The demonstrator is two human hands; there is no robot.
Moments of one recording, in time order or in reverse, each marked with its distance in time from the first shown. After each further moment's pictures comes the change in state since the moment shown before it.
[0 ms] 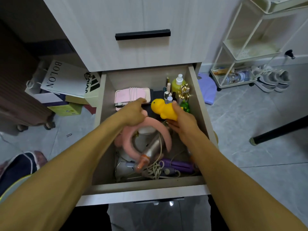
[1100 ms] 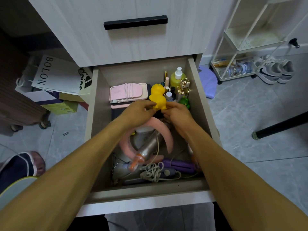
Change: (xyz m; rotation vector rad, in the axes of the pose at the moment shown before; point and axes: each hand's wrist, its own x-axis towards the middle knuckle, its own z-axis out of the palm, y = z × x) left_hand 0.022 0.005 0.029 -0.095 0.084 0.122; right_hand 0.026 0.003 0.011 -0.270 -0.123 -0.184
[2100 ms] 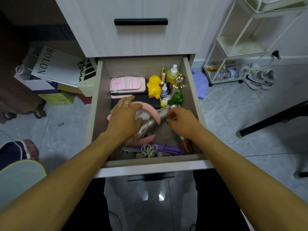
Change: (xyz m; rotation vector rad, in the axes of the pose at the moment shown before) left_hand -0.084 -0.019 0.016 0.361 0.277 0.070; right_hand -0.091 -0.010 -0.040 -0.936 -0.074 -0.284
